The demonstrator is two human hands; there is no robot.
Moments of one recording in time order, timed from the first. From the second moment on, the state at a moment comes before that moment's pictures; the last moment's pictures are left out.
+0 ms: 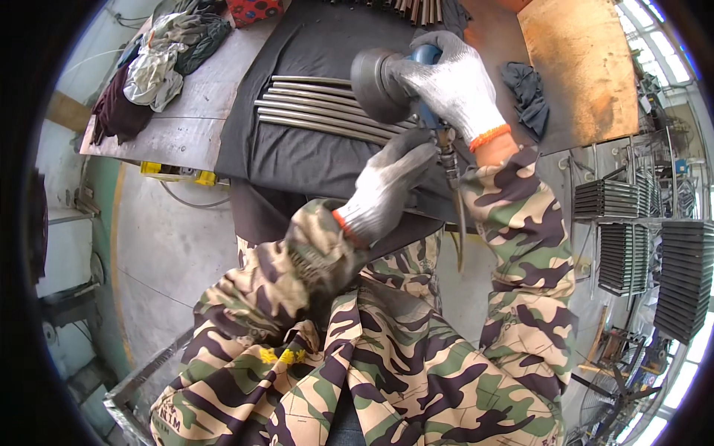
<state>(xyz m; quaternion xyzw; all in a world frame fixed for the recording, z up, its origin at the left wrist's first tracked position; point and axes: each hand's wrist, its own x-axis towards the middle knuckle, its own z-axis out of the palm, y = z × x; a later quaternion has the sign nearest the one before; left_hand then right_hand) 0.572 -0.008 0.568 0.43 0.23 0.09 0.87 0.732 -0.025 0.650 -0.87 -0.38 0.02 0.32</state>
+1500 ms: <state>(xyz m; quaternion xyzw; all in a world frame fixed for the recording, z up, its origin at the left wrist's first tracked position) 0.585 -0.019 0.543 0.02 0.16 0.07 0.98 0.721 -0.010 0.627 -0.84 -0.34 0.05 0.41</state>
